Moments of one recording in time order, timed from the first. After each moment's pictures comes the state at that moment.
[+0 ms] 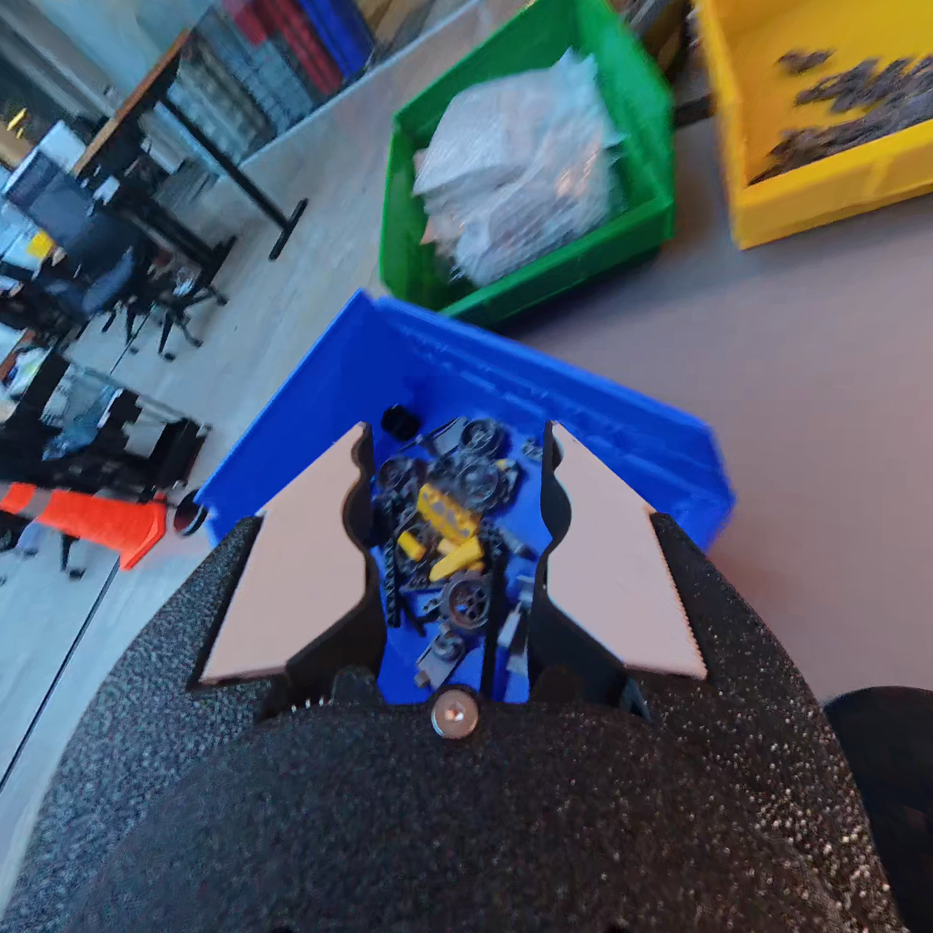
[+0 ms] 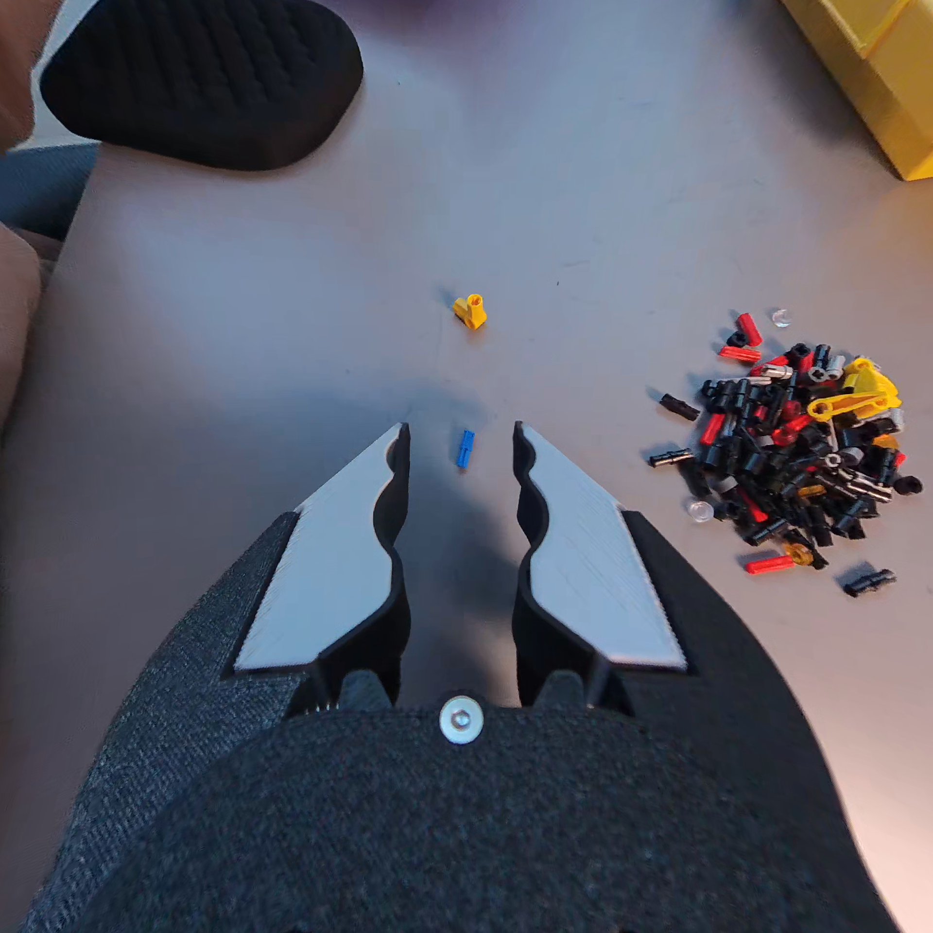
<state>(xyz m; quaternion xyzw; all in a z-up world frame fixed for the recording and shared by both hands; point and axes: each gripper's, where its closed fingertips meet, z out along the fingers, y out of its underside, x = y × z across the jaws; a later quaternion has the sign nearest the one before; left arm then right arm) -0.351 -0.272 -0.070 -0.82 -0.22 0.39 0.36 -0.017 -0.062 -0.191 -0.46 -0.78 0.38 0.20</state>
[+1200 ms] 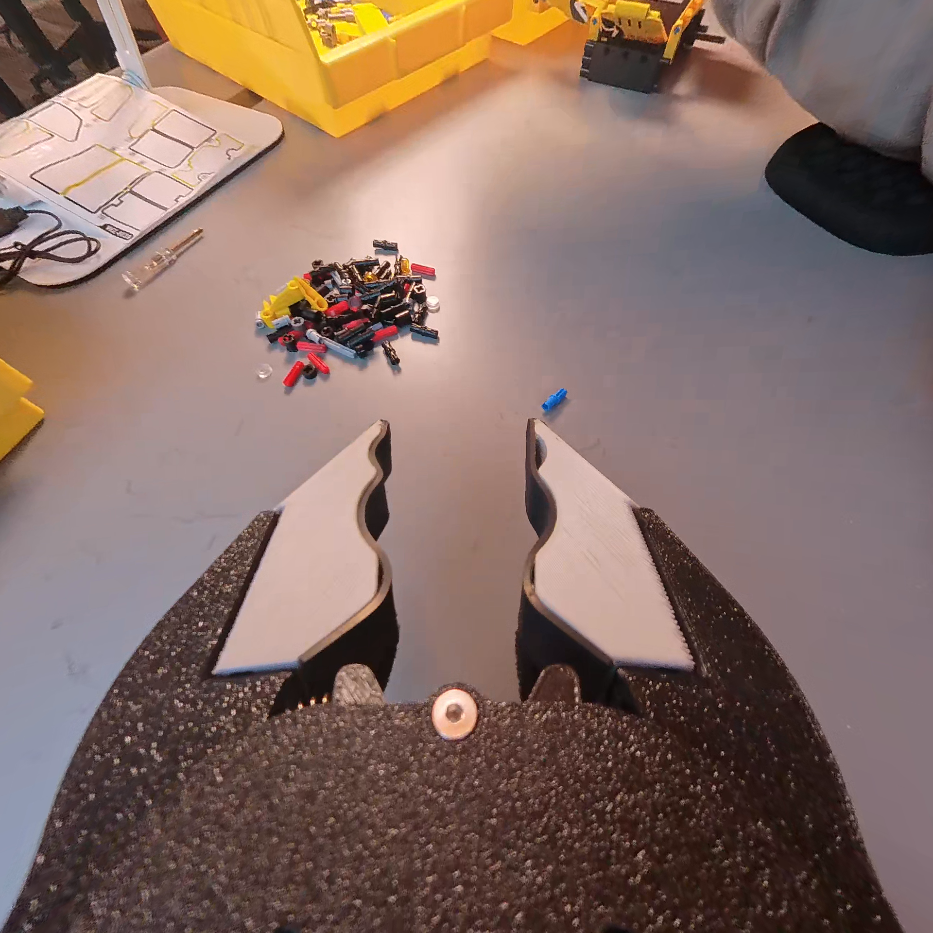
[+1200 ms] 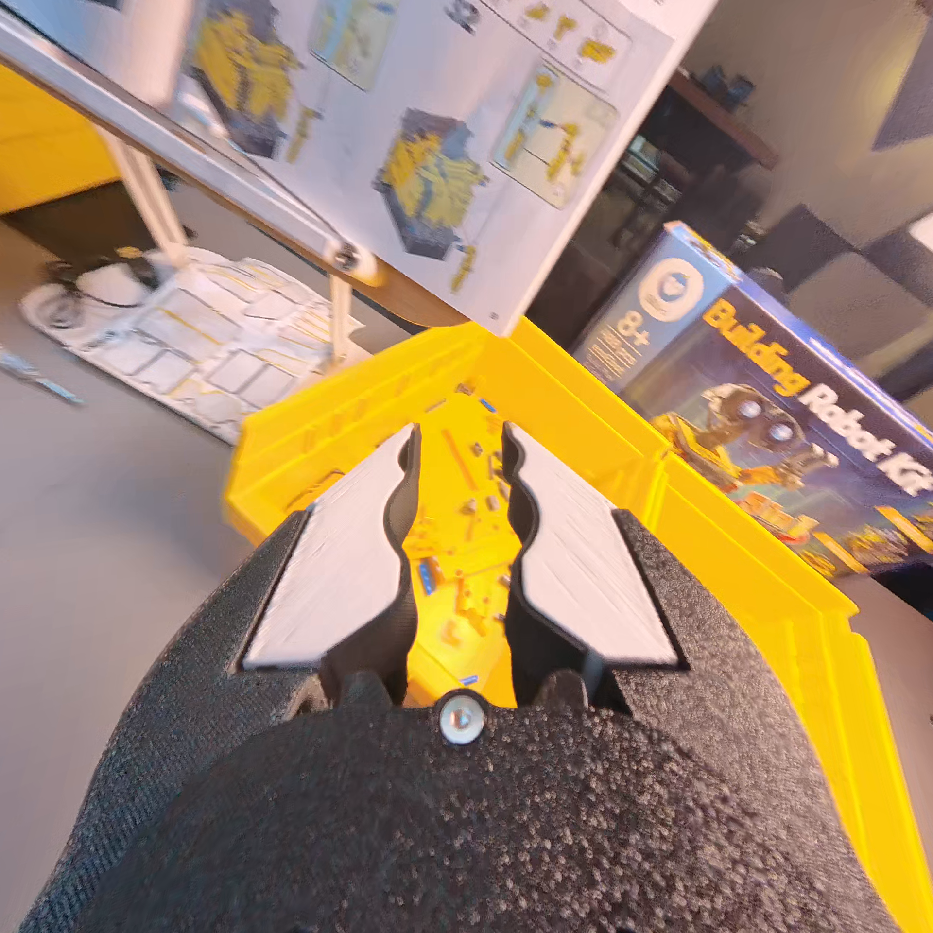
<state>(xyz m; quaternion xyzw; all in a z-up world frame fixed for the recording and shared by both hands) -0.064 -0.067 -0.168 -0.84 0.22 -0.11 0.48 0.038 0.285 -0.035 -0.65 -0.47 0.09 0.59</state>
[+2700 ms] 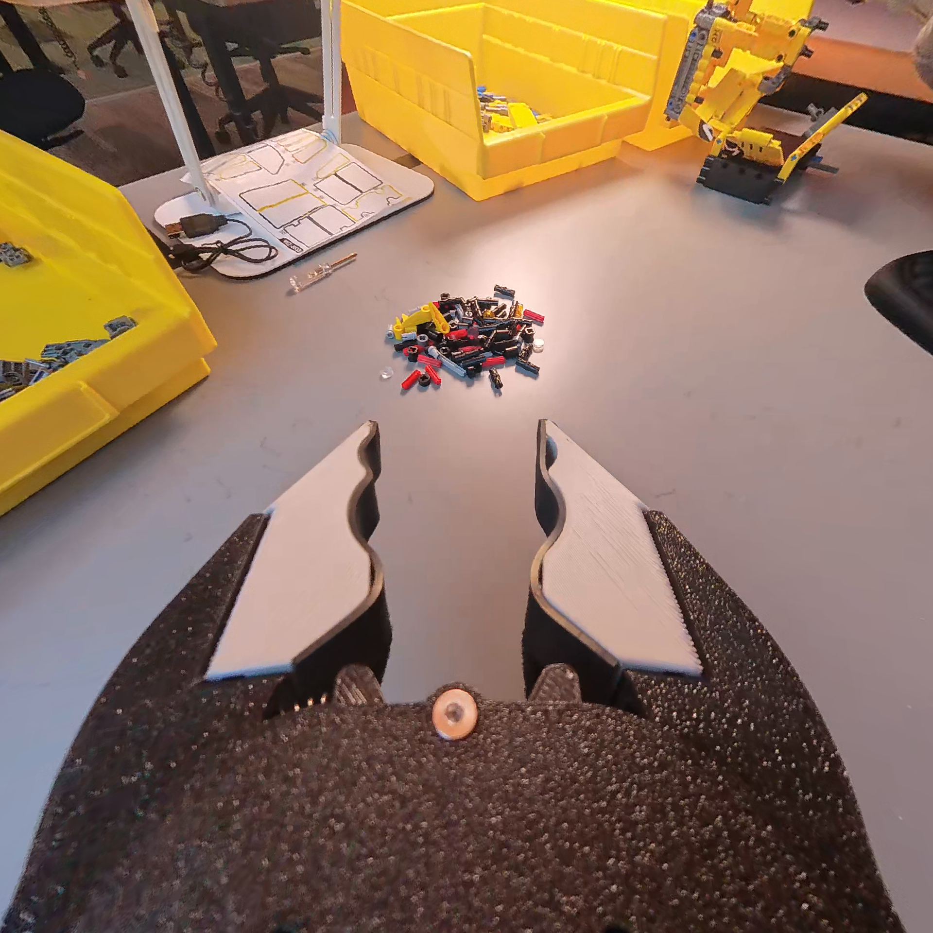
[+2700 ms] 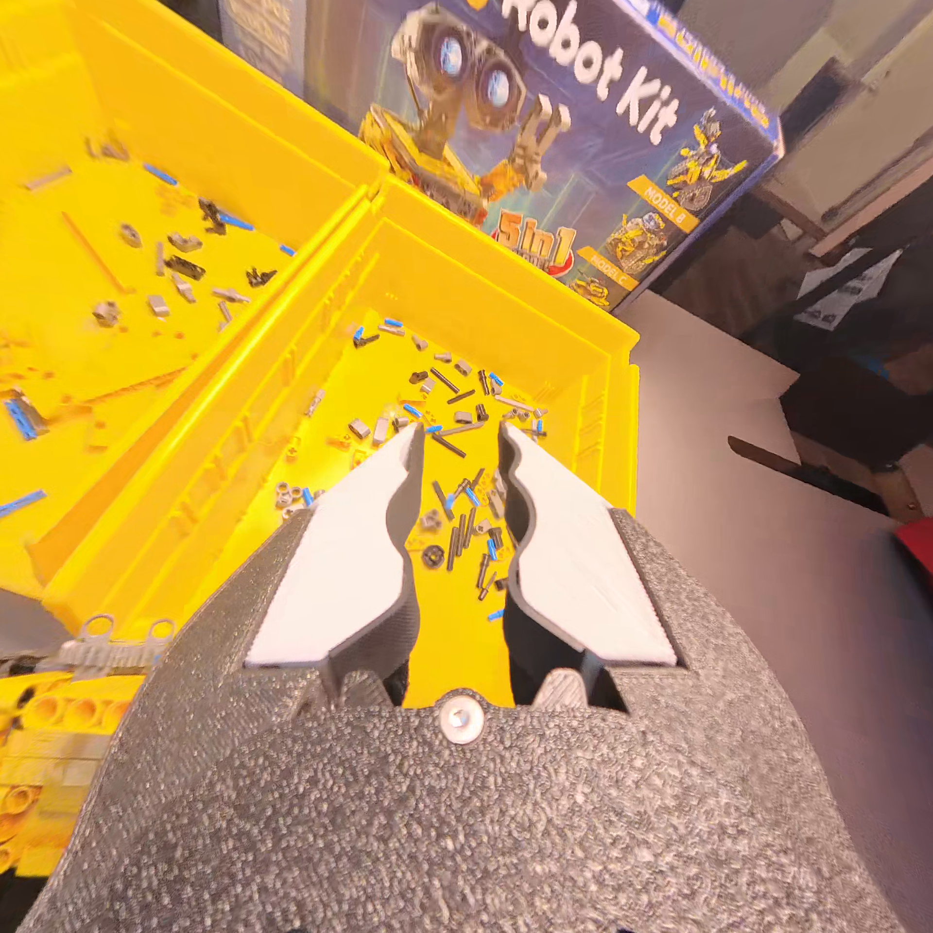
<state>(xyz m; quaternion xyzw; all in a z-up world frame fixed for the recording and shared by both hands) -0.110 -0.063 -0.144 -0.83 0.11 -0.07 0.54 0.237 0.414 -0.066 -0.77 -0.36 -0.02 0.52</state>
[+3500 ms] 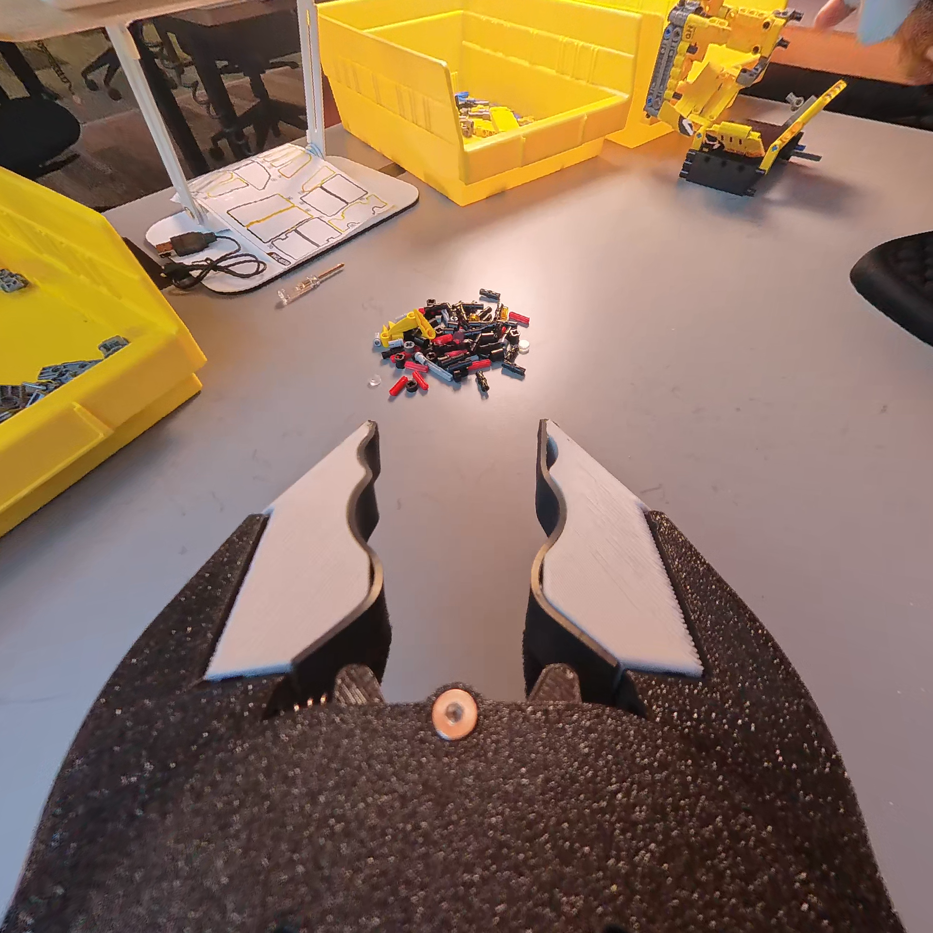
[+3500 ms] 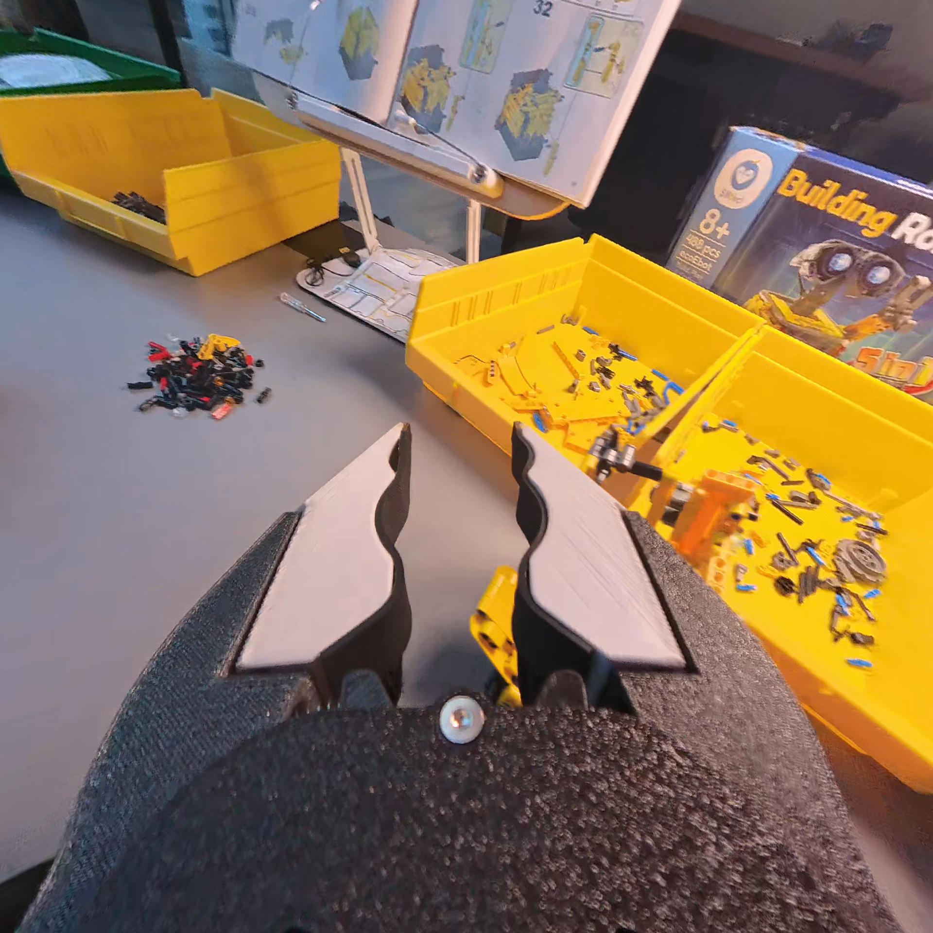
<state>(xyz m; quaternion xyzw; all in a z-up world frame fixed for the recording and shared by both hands) -0.101 -0.064 -0.141 -0.83 0.13 -0.07 0.54 0.163 0.163 -0.060 -0.65 -0.47 0.25 0.55</state>
